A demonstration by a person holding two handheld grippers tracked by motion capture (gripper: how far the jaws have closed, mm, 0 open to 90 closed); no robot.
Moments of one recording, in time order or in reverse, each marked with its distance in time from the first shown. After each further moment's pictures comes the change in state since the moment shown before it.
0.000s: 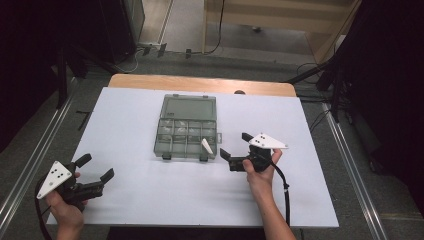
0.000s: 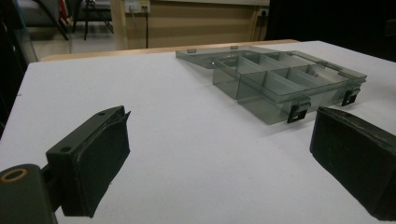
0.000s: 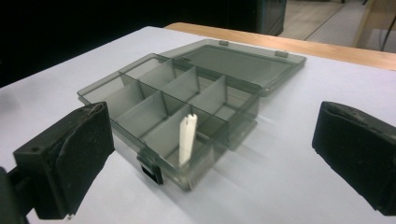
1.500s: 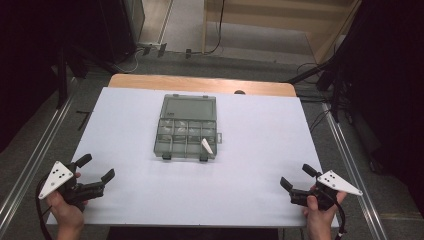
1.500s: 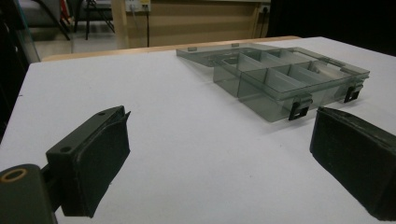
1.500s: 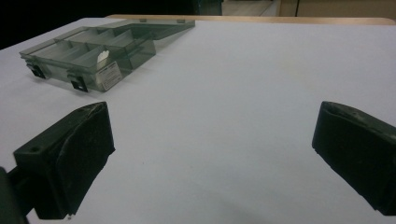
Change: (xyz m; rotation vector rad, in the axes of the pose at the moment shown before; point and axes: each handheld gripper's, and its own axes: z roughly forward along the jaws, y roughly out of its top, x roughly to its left) left arm -0.002 0.000 0.001 0.006 0.008 0.013; right arm -0.061 -0.079 -0.150 -0.030 -0.195 0.086
